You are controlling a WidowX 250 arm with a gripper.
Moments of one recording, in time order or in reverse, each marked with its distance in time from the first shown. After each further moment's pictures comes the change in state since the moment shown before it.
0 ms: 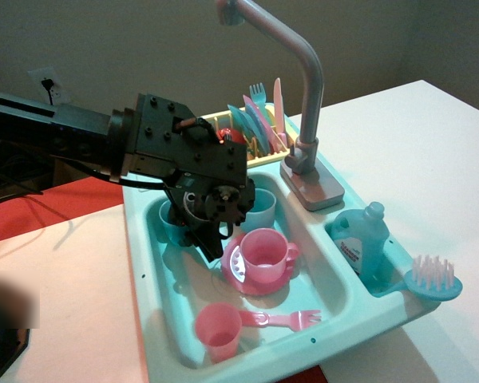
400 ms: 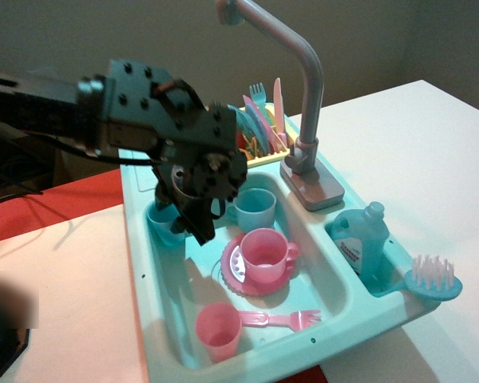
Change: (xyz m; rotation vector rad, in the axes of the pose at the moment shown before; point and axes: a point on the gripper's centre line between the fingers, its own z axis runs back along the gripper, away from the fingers) arm -0.006 0.023 0.023 0.006 0.002 0.021
